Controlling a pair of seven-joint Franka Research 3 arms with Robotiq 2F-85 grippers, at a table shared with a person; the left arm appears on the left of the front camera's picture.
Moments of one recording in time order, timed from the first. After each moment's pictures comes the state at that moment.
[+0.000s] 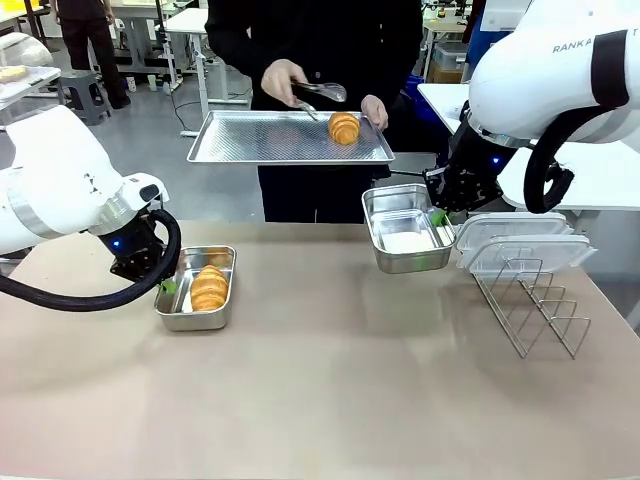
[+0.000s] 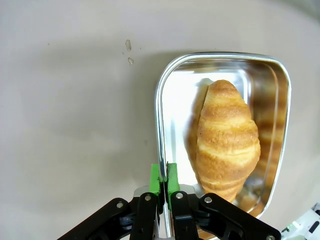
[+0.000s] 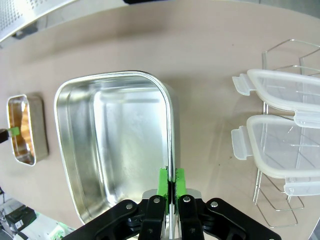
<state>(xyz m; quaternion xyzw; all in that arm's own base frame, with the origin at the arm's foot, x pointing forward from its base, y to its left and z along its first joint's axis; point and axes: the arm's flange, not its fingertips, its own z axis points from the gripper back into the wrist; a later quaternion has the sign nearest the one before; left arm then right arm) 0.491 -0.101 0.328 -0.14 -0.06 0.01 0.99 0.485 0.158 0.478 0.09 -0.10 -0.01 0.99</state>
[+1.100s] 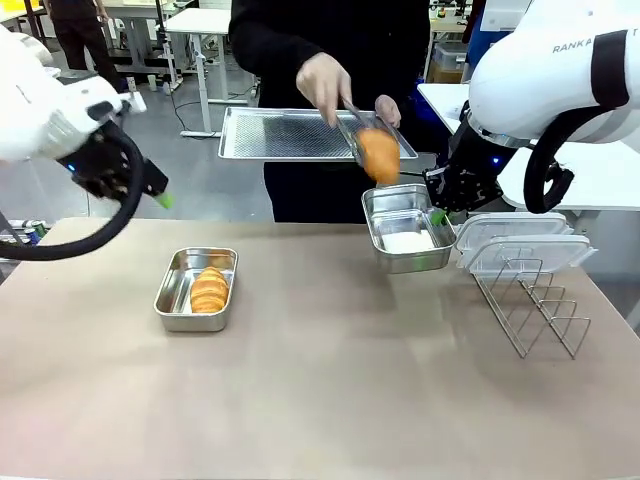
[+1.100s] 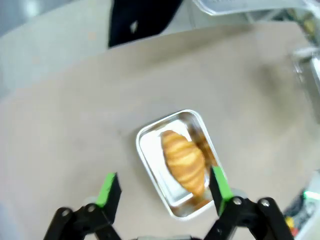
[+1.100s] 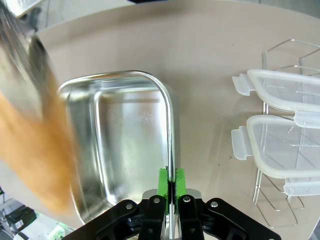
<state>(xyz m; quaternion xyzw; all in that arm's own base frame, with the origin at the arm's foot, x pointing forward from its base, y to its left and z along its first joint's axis) 0.488 -0.066 0.483 -0.18 -0.24 -0.18 0.94 0.485 0.158 0.478 0.09 -0.10 -0.01 0.99</state>
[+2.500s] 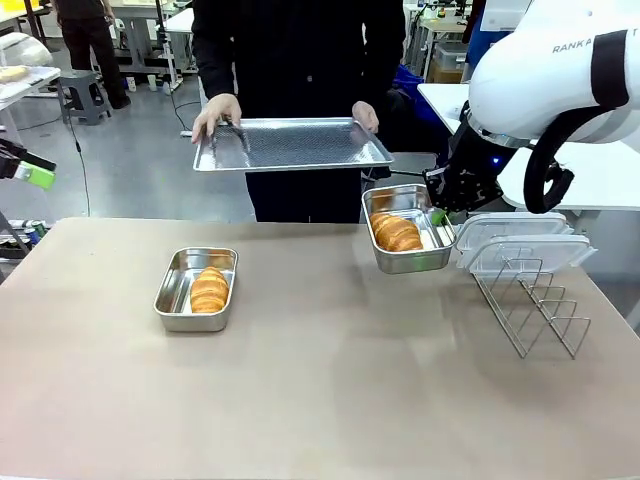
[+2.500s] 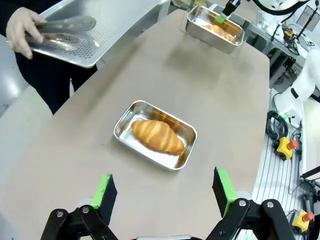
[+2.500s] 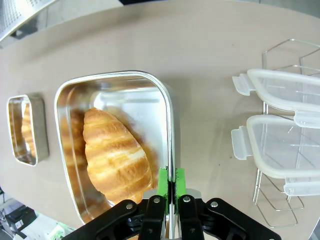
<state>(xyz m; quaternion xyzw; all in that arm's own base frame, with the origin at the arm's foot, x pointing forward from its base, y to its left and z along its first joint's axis) 0.426 0.078 0.512 -0.30 -0.33 -0.42 0.79 0.485 0.158 0.478 0.09 -0.10 -0.01 0.99</state>
